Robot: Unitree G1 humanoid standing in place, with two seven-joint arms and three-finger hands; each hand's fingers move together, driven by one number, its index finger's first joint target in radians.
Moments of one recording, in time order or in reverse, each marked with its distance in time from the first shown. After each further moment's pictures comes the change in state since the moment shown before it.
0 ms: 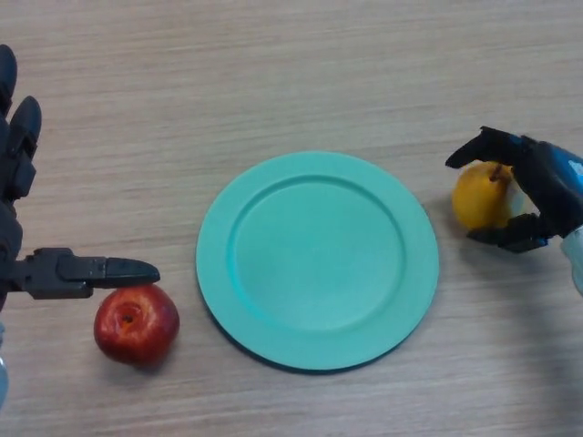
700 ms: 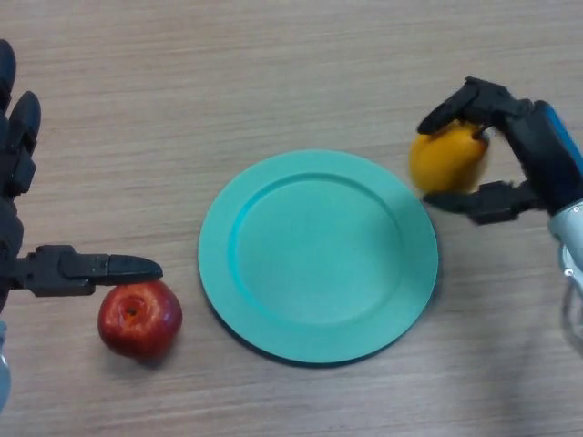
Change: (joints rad) left arm 0.000 -0.002 -0.010 -0.016 0.002 -0.001 0.008; right arm 0.311 0.192 -0.079 -0.975 0.564 0.581 0.442
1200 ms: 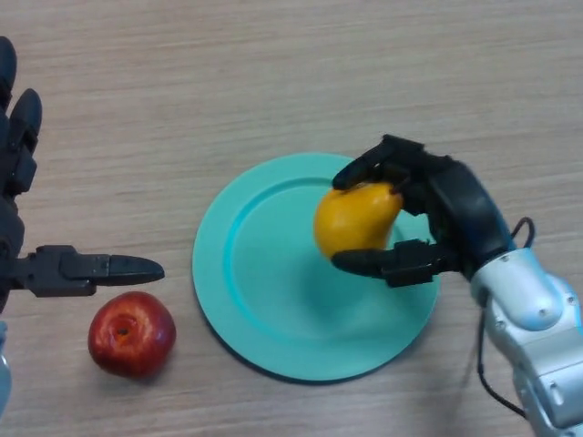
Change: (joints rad) left arm 0.005 -0.001 0.003 -0.019 -0.004 0.001 -0.001; right arm 0.134 0.053 0.216 -0.192 0.101 0.190 -0.077
